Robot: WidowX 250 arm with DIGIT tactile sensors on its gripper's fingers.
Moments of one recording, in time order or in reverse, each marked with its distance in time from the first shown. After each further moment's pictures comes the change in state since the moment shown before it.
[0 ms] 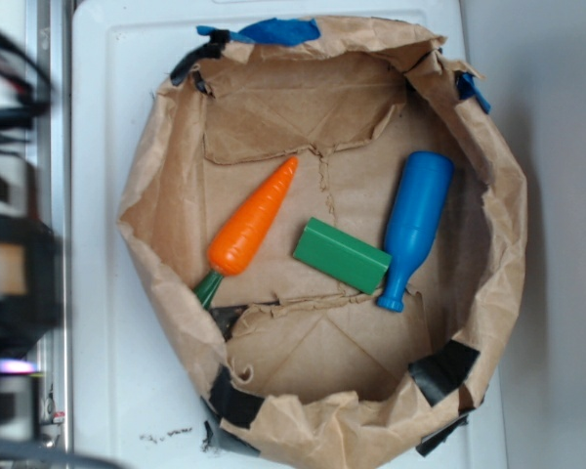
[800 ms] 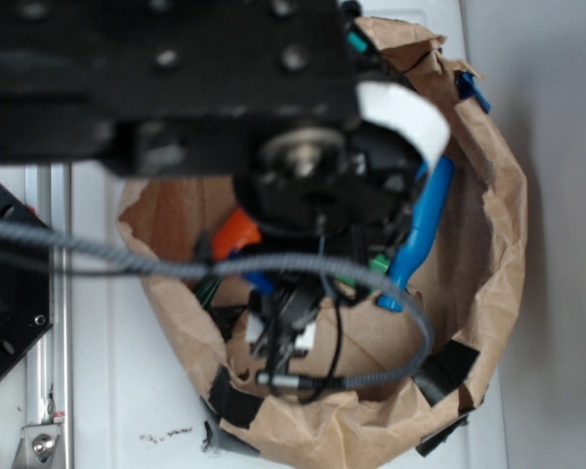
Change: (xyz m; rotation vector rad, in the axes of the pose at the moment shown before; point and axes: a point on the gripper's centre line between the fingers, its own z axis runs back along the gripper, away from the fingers) arm 0.096 0.037 -0.068 -0.079 -0.051 -0.161
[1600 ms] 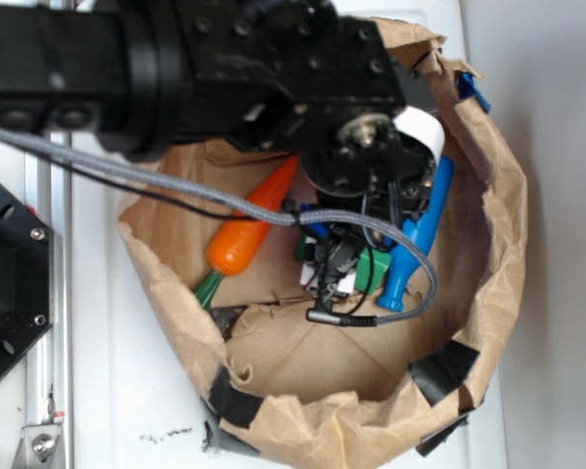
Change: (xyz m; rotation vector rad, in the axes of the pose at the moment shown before) arm 0.022 0.033 -0.066 0.032 -0.055 -0.058
